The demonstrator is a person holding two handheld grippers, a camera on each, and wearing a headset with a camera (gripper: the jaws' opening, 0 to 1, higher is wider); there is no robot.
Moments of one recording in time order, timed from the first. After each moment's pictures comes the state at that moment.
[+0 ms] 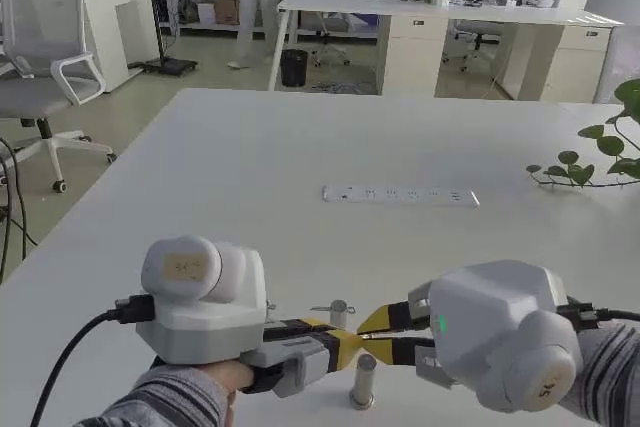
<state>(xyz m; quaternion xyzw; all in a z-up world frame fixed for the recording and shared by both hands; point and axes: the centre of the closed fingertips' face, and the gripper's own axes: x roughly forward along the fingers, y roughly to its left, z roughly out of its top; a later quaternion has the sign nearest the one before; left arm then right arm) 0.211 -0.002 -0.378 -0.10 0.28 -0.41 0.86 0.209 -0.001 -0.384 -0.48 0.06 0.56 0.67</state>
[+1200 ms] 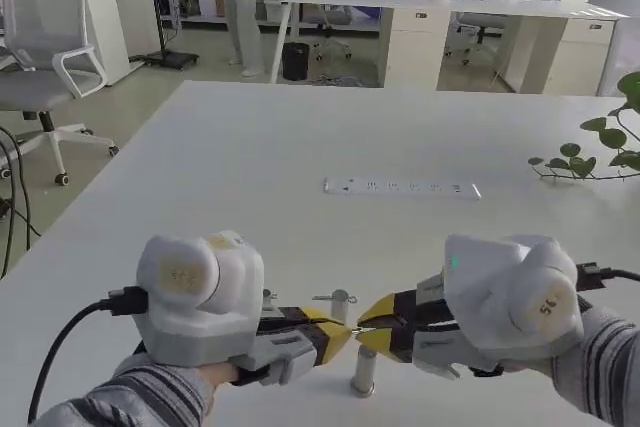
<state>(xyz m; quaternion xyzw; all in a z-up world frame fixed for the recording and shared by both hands) 0.205 0.005 -0.379 0.02 0.23 -0.45 0.86 0.203 -0.004 -0.387 -0.26 0.18 0.57 0.75</state>
